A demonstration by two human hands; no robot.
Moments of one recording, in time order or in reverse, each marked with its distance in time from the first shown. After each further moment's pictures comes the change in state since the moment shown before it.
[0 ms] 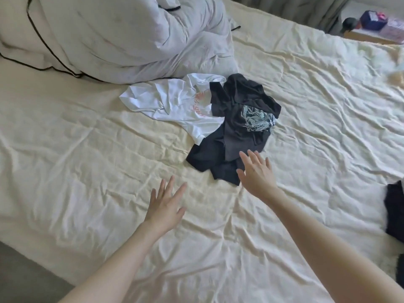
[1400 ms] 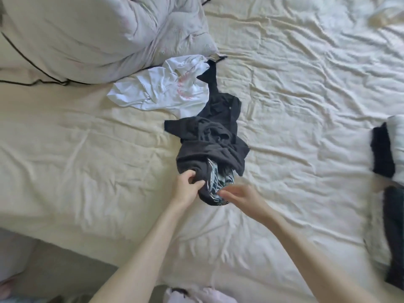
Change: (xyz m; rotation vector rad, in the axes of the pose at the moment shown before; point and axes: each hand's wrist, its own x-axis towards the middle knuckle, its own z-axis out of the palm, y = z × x) left_hand -0.046 0.088 -0.026 -0.947 0.087 -0.168; right_hand -0.146 -0.012 0.029 0.995 -0.183 -0.033
